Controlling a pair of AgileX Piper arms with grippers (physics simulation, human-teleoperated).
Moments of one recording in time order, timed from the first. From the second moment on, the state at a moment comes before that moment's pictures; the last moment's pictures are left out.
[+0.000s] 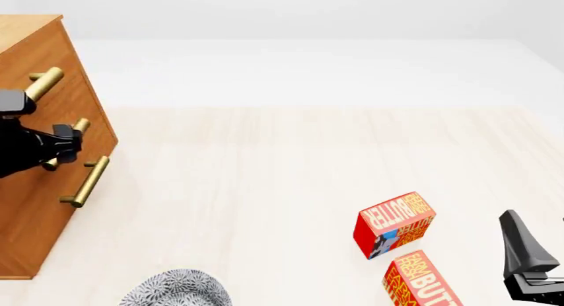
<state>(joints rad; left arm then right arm) 0.19 1.15 -0.68 0.15 0.04 -0.01 0.00 -0.01 0.01 0.00</state>
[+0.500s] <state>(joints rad) 0.22 0.77 -0.77 0.49 0.01 -0.01 0.00 -0.01 0.01 0.00</state>
